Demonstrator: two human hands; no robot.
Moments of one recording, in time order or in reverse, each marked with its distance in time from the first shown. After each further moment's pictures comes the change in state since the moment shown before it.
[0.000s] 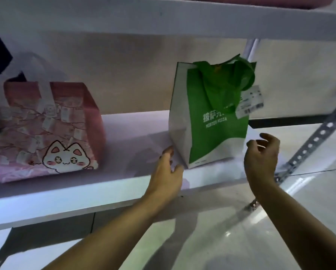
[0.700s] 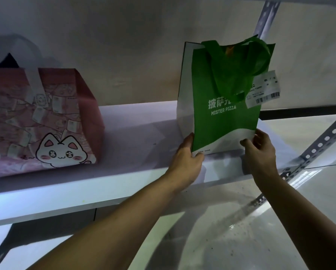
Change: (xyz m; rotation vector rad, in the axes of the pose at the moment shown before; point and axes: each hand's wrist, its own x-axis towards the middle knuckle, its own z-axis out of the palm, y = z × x) left_hand 0.043 -0.005 0.039 0.001 -0.149 0.060; right_hand 0.018 0.041 0.010 -0.011 -0.262 0.080
